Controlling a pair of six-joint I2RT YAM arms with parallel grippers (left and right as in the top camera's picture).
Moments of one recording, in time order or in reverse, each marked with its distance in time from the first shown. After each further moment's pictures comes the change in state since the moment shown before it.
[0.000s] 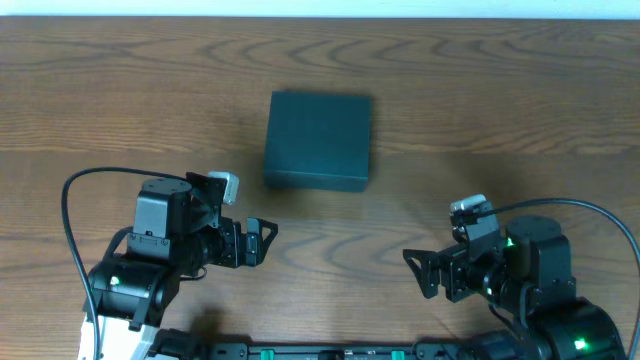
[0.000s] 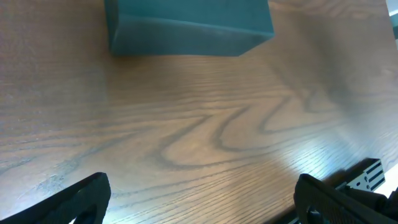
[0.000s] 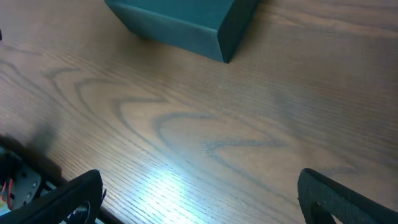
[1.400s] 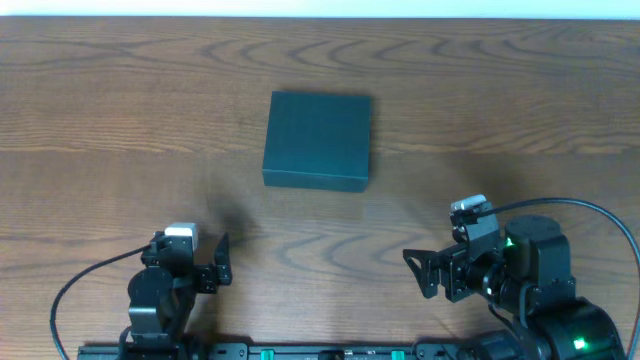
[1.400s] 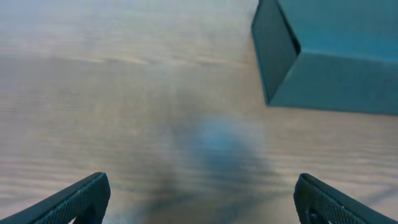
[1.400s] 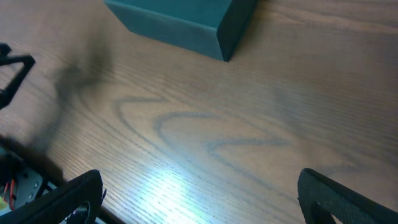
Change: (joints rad) left arm 0.169 -0.802 -0.643 0.295 -0.377 0.172; right arm 0.000 0.000 -0.003 -0.001 0.000 0.008
